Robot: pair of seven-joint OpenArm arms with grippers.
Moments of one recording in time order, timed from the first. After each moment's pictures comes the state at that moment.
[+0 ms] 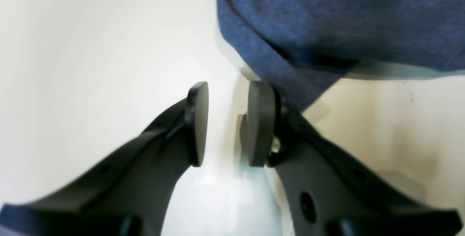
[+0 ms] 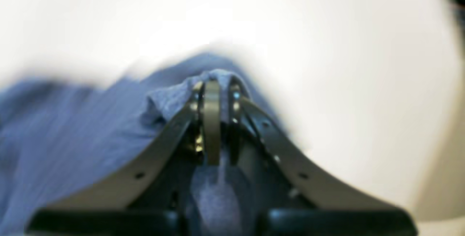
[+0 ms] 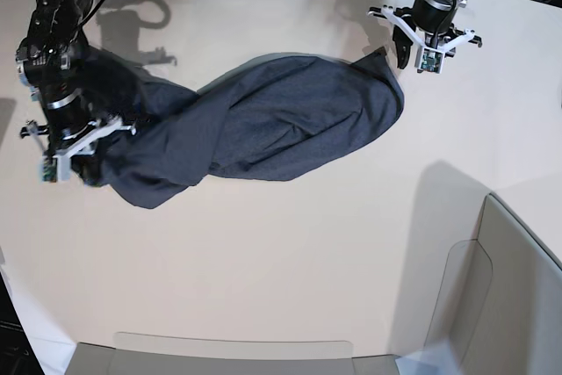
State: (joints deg) left arm 34.4 -1.7 -17.0 116.0 0.4 -19.8 30.5; right arm -7.1 15.5 19.9 118.6 19.9 9.2 -50.7
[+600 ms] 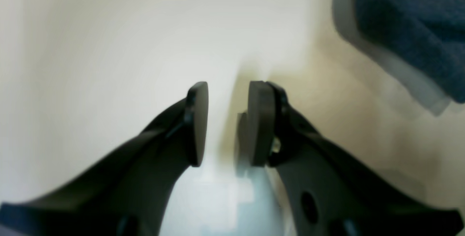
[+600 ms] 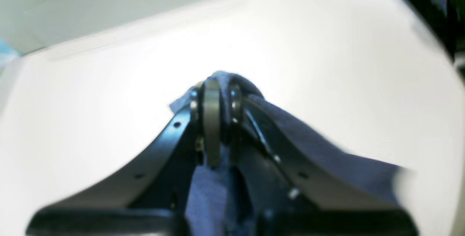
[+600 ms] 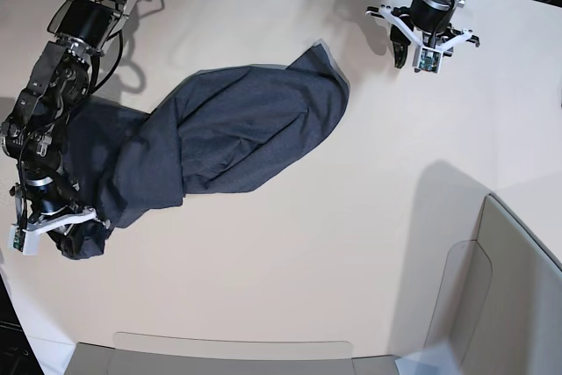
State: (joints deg) left arm 35.0 -2.1 -13.8 115.8 0.8 -19.2 30.9; right arm 13.3 10.4 23.9 103.2 19.9 9.3 -49.6
